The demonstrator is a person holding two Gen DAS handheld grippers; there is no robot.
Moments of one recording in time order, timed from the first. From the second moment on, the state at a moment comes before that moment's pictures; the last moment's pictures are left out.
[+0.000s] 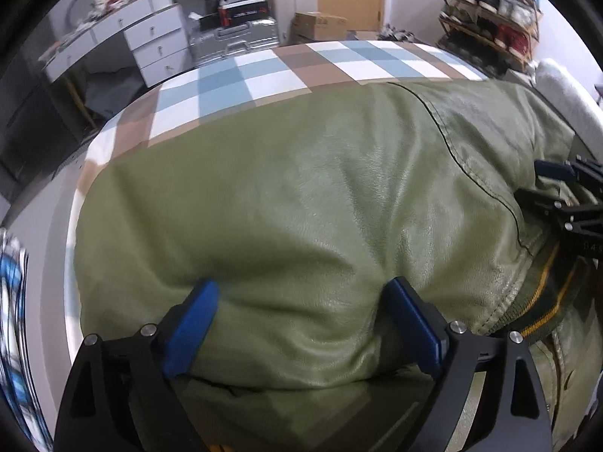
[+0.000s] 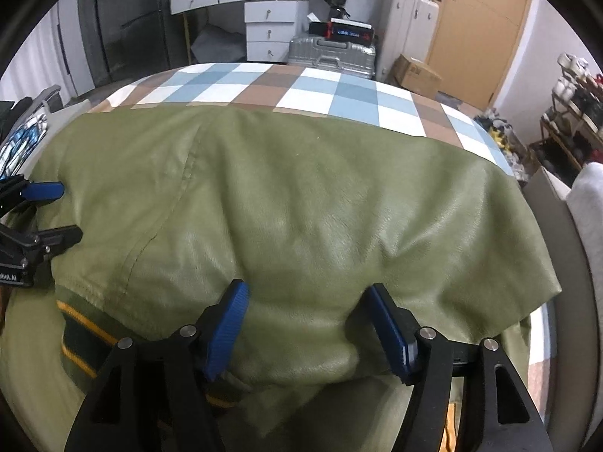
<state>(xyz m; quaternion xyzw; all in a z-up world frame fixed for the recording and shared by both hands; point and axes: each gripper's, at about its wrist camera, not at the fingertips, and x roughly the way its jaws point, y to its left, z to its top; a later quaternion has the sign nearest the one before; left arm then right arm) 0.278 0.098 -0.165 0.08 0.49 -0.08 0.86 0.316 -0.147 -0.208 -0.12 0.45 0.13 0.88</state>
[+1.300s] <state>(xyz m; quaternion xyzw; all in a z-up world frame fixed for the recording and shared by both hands) 0.054 0.116 -0.078 0.03 0.40 0.03 0.92 0.088 -0.205 -0.095 0.05 0.26 0.26 0.93</state>
